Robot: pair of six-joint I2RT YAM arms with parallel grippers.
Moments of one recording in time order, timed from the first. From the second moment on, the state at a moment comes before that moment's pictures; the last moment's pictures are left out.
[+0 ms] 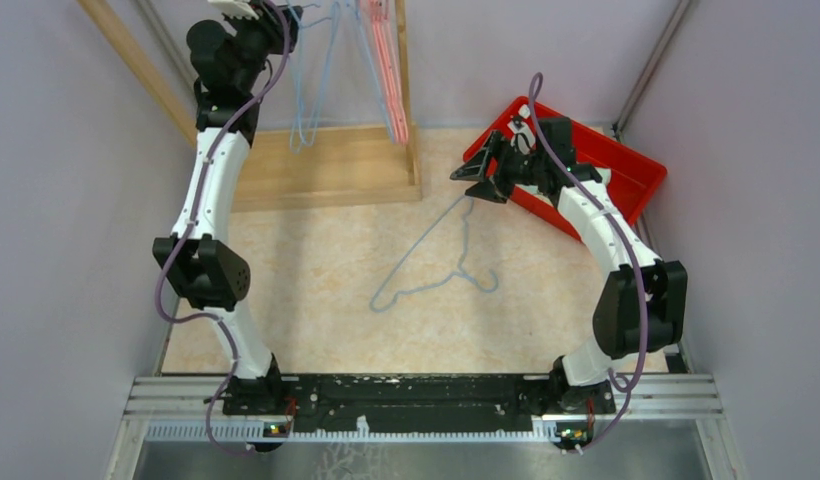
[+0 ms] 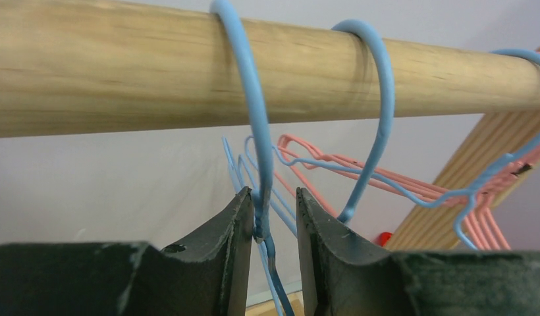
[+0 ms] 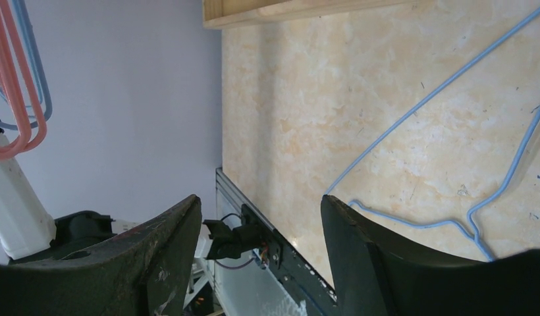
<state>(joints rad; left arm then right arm) -0.07 1.89 2.08 0.16 0.27 -0.31 0.18 1.55 1.32 -0.39 -0.77 0.77</state>
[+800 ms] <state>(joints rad) -0.23 1.87 2.04 0.11 0.24 -0.22 0.18 1.55 1.31 -0.37 -0.78 0.77</state>
